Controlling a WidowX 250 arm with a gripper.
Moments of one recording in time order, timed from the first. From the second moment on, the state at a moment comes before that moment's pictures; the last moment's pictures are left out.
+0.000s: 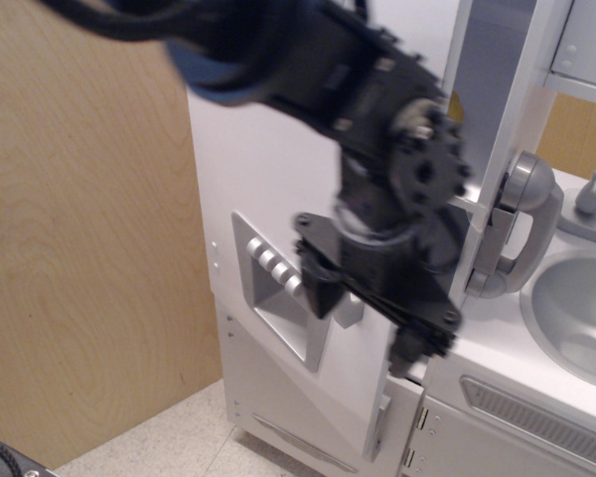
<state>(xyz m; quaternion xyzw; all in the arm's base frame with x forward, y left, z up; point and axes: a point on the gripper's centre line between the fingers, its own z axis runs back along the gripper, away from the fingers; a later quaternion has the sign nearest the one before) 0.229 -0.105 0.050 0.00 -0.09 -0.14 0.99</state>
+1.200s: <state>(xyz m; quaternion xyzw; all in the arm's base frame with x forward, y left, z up) 0.307 -0.147 0.035 0.04 -0.14 -0.13 0.98</state>
